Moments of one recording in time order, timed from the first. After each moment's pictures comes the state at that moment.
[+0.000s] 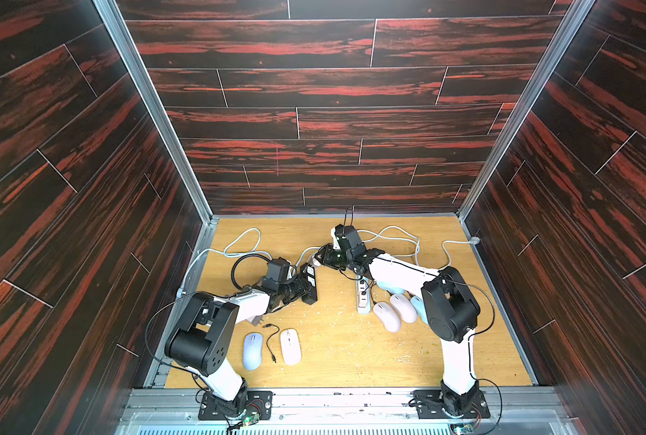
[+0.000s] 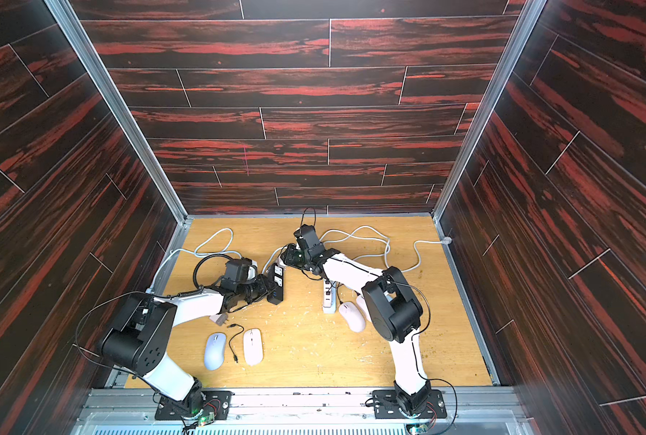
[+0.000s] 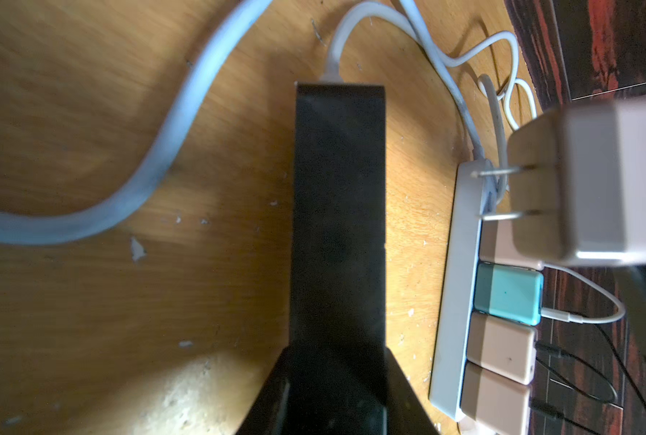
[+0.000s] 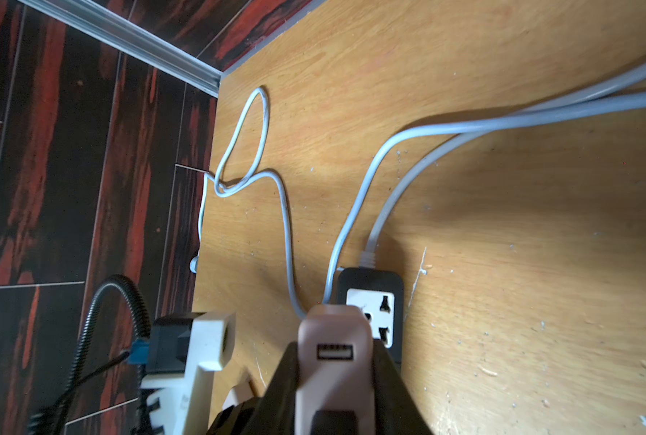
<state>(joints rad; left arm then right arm) -0.33 1.65 0.73 0.14 0.35 -0.85 0.70 2.04 1.50 -0.10 -0.22 0.84</state>
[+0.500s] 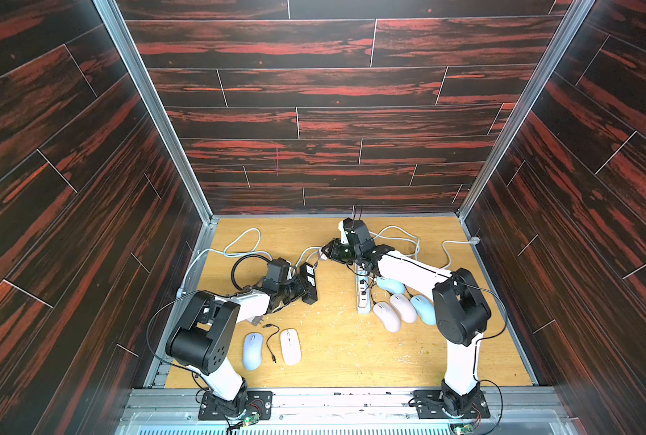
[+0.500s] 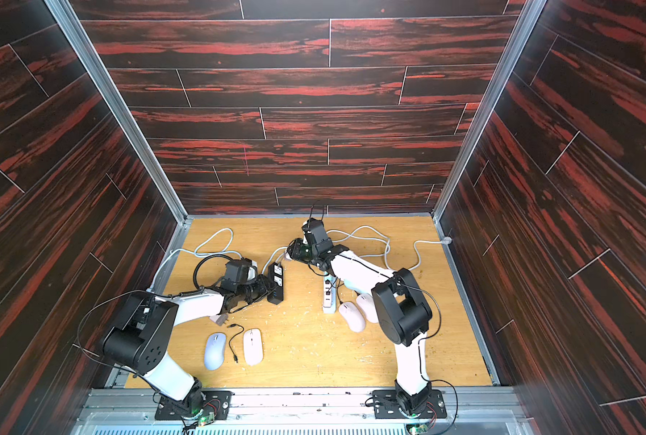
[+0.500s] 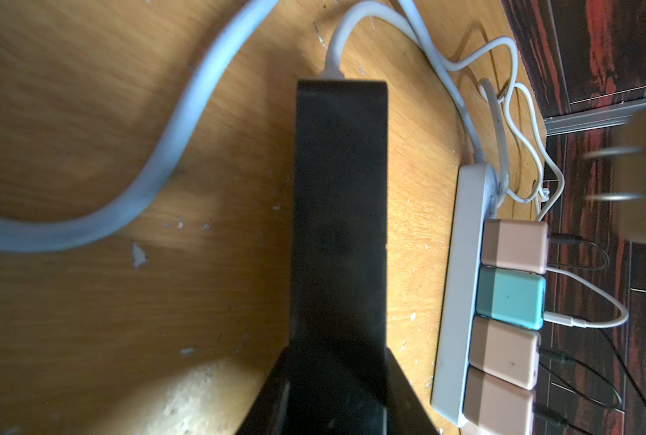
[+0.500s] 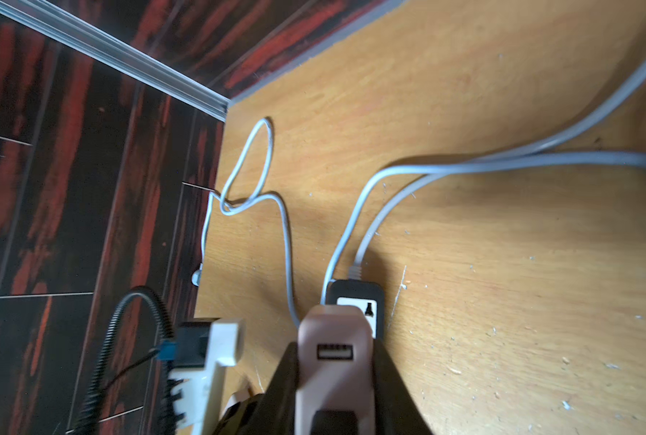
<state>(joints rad) -0.32 1.67 0.72 0.17 0.35 -0.85 0.65 1.95 1.48 -0.12 -0.20 0.79</state>
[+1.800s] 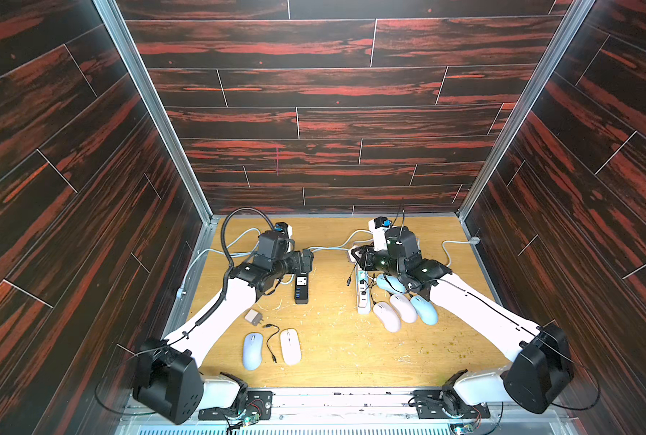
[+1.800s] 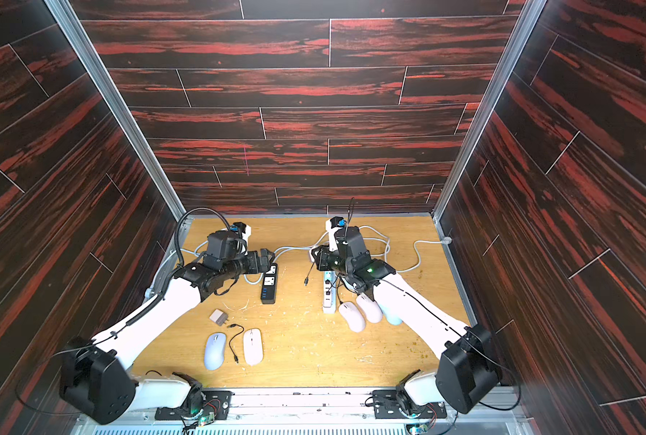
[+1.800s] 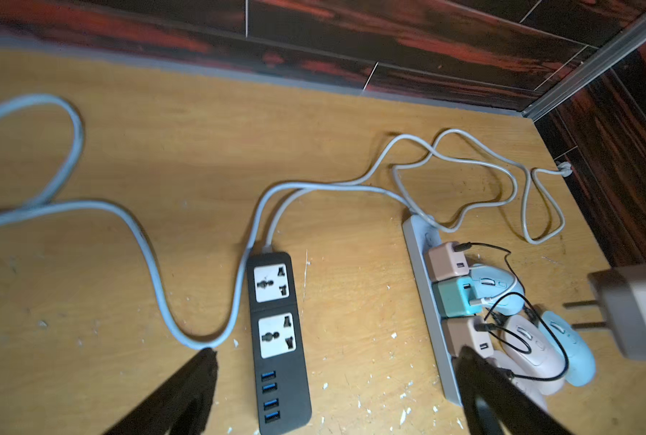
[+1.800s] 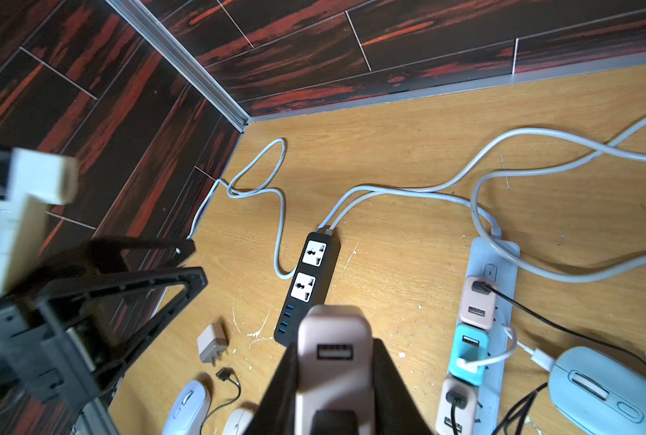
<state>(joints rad) -0.45 1.32 1.07 -0.34 0.01 -0.33 0.63 1.41 1.16 -0.26 -0.12 0.50</state>
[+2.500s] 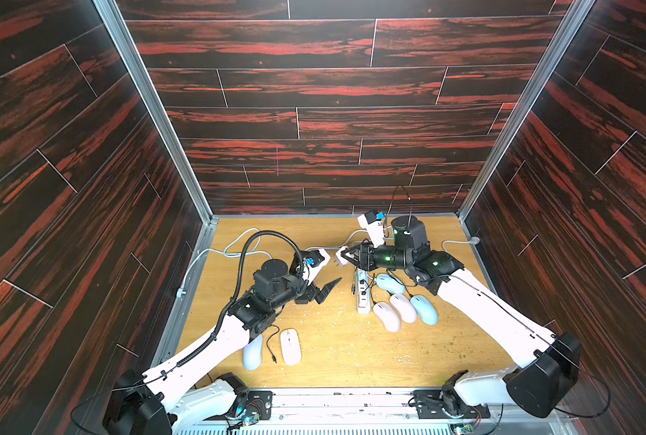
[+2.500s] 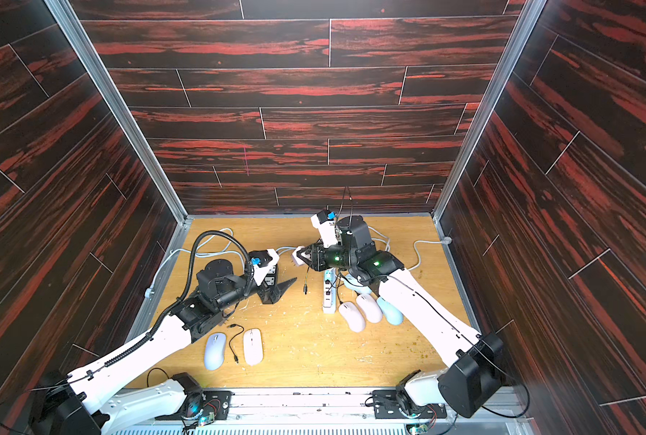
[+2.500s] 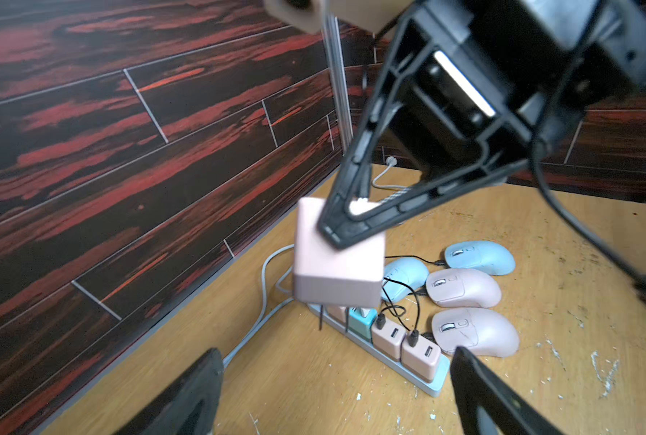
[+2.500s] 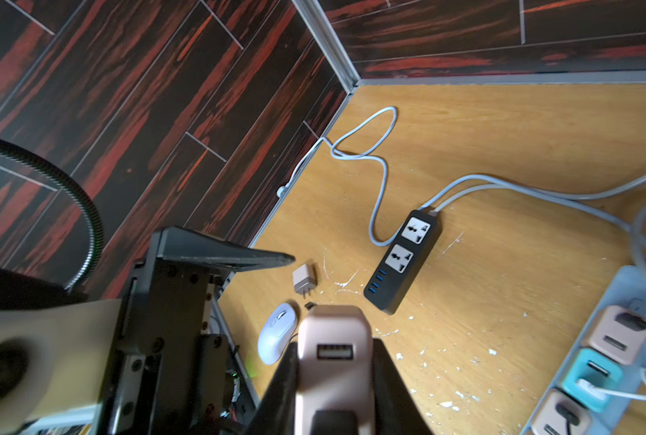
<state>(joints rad) -0.62 1.10 0.78 0.14 0.28 0.27 0.63 1.40 1.30 -0.38 -0.49 0.43</state>
